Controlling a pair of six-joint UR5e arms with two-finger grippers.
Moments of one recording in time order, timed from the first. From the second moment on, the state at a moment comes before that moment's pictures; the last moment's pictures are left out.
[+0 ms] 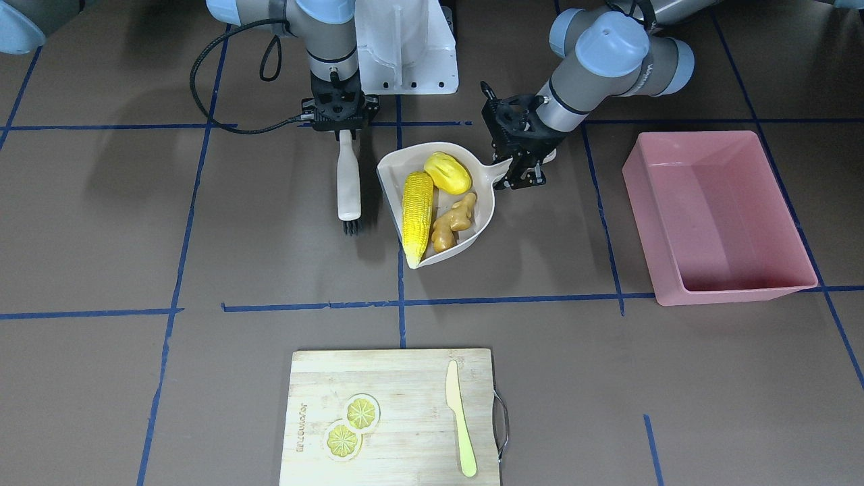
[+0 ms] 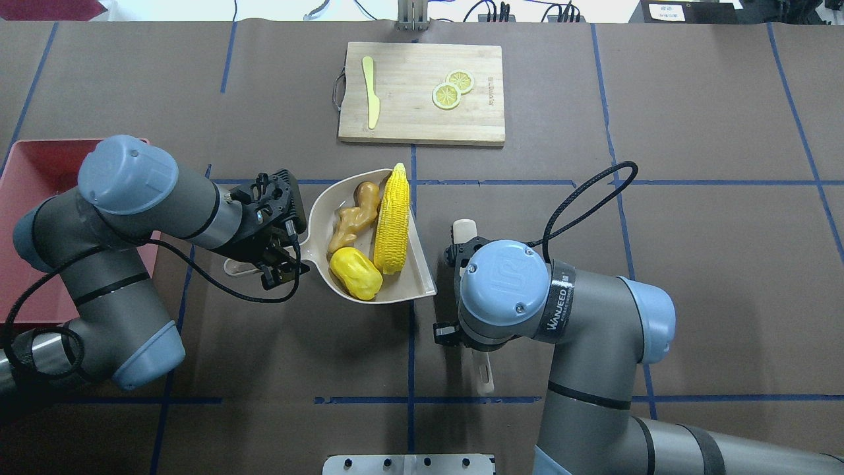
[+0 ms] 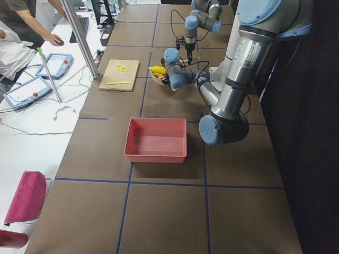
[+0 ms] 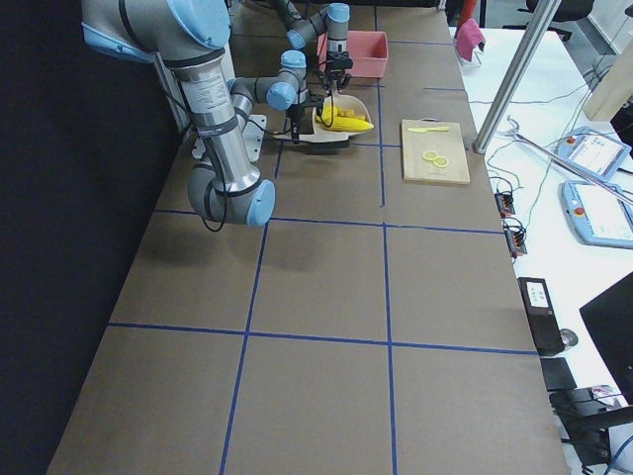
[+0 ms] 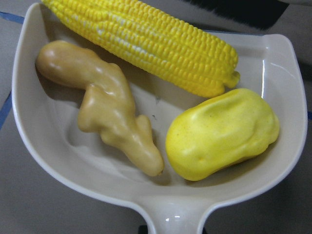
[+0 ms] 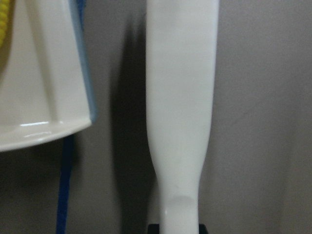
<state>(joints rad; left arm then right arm) -0.63 -1.93 -1.82 -2.04 -2.09 -0.03 0.34 -1.02 1.91 -1.77 1.82 1.22</state>
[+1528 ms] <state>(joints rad) -1.24 -1.71 -1.70 -2.21 -2.52 0.27 0.38 -1.05 1.91 -1.77 1.83 1.19</state>
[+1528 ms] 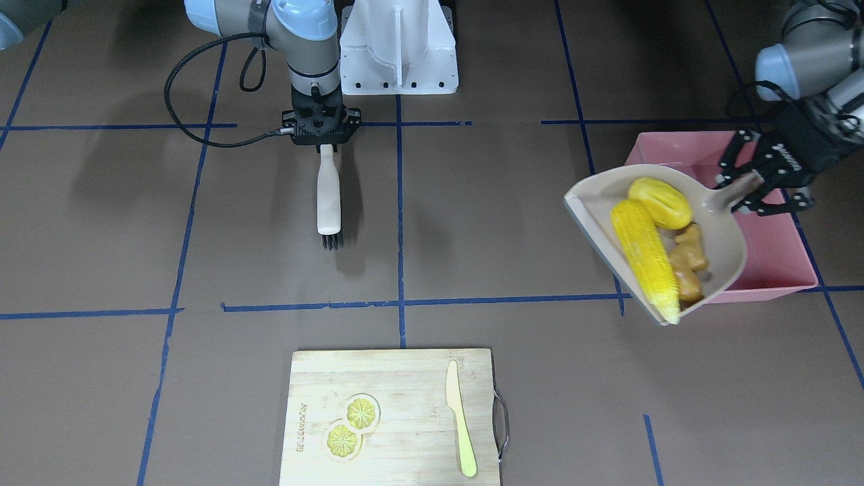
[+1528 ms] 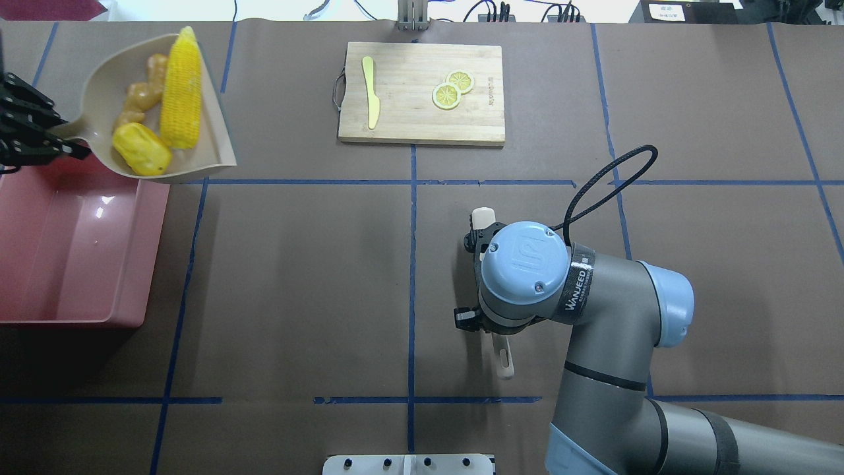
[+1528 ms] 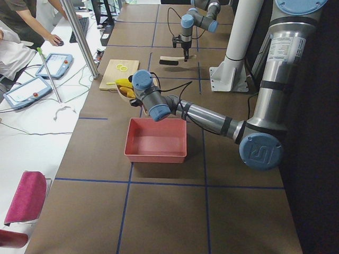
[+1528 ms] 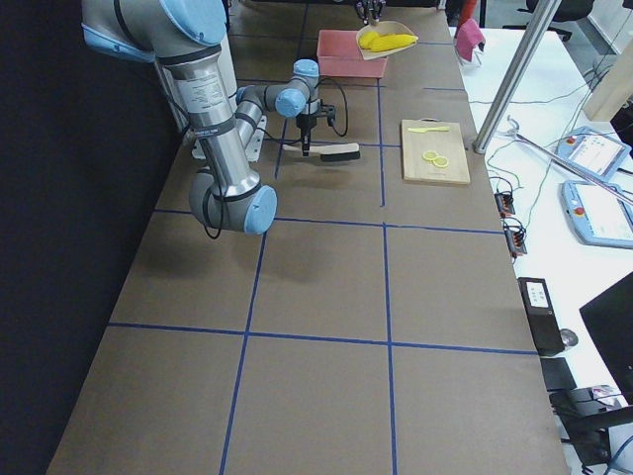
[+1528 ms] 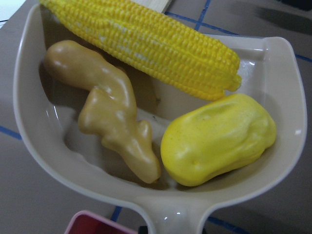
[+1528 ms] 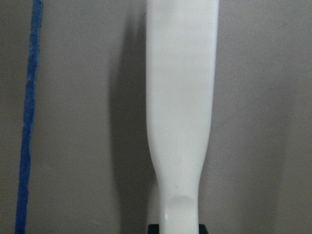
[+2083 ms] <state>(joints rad) -1.41 -1.69 -1.60 -1.98 -2.53 0.70 0.38 -1.05 1.91 -1.77 1.83 1.19</state>
